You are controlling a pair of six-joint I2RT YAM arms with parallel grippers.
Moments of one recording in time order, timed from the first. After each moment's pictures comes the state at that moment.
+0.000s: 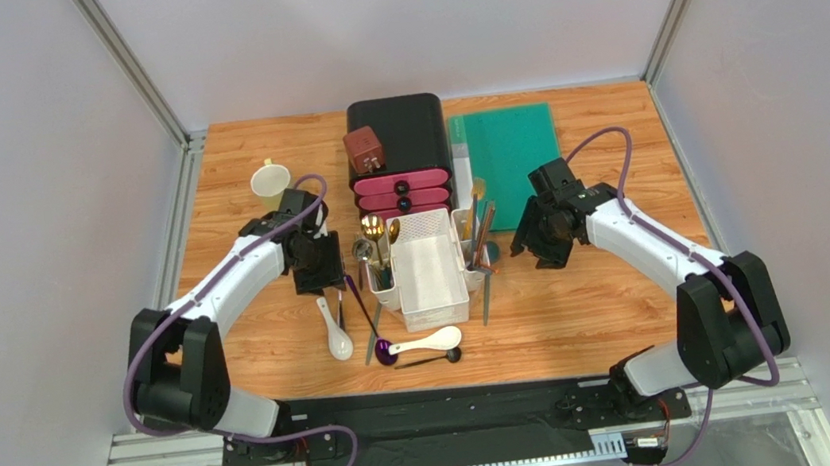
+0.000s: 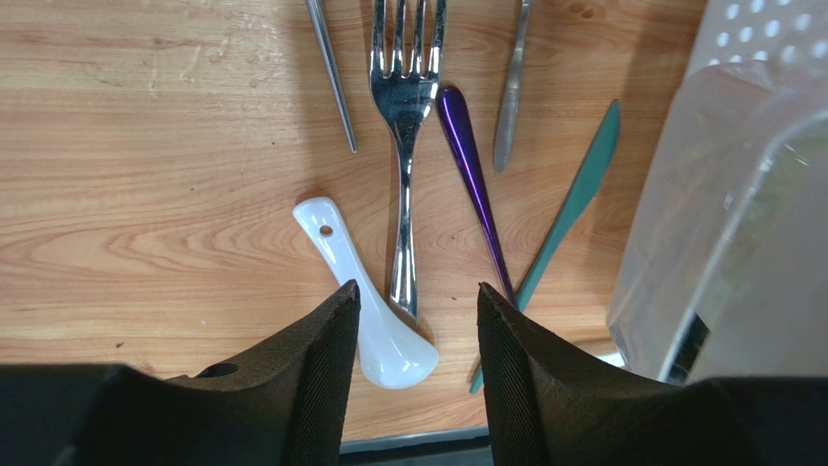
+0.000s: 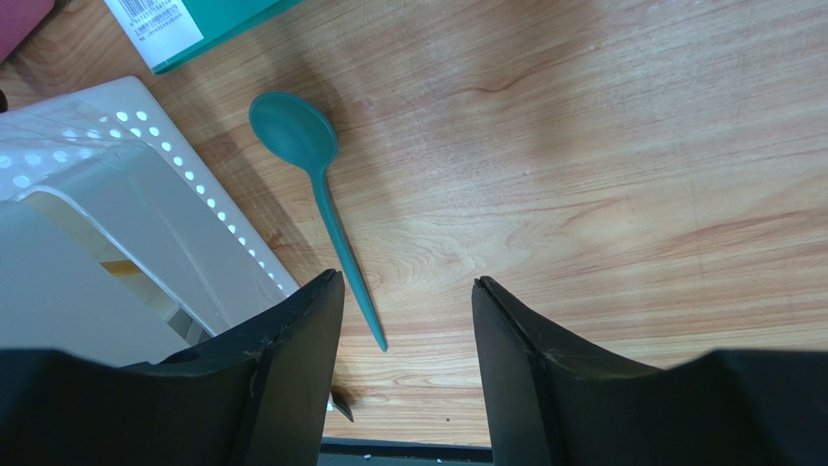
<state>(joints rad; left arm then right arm) -0.33 1.45 0.98 -0.75 0.06 -0.40 0.34 1.41 0.95 -0.69 -0.02 0.84</state>
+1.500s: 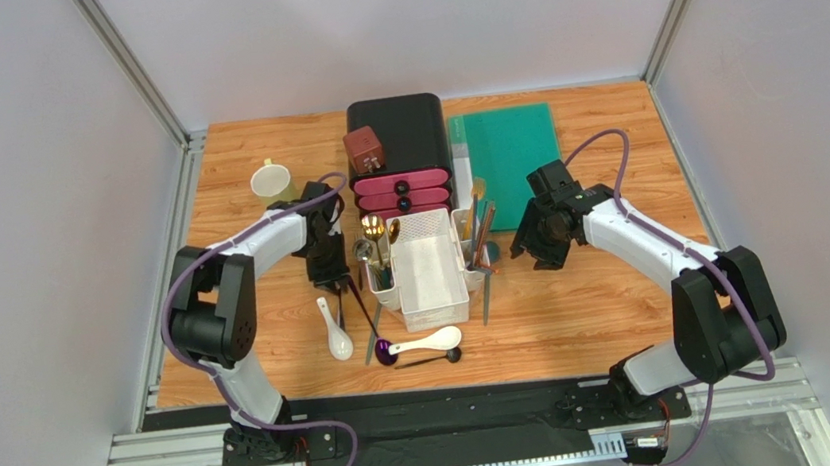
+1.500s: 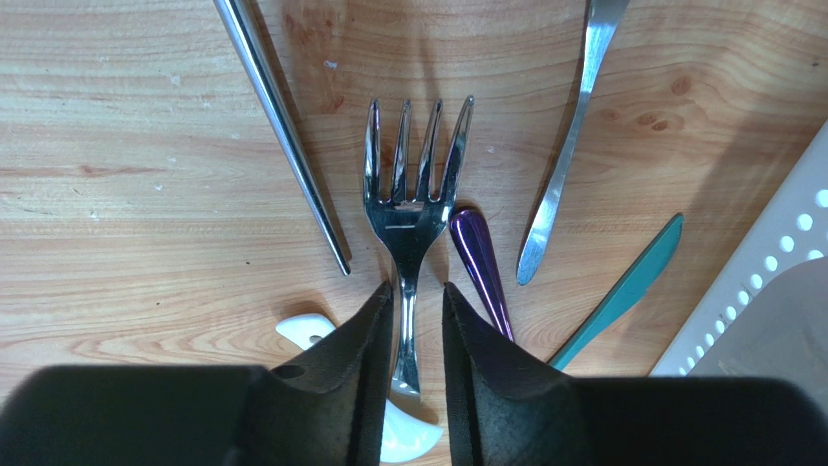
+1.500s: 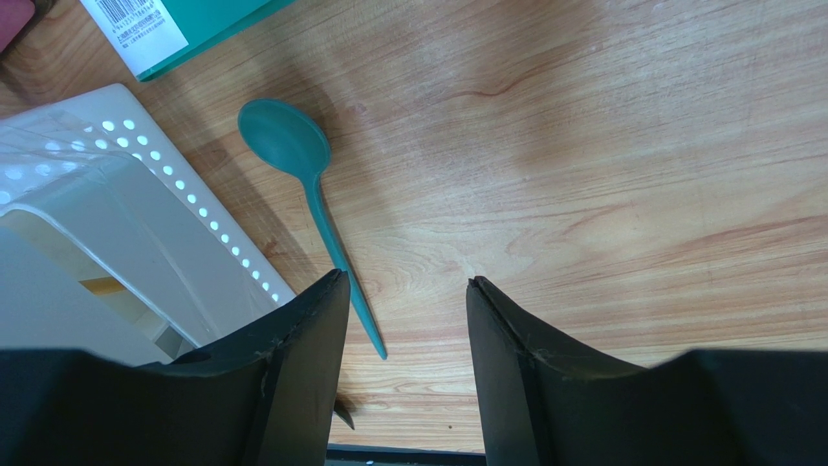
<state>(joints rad) -0.33 1.78 1.11 -0.73 0.05 -0.38 0.34 1.43 0.93 -0.67 -0.02 0.86</state>
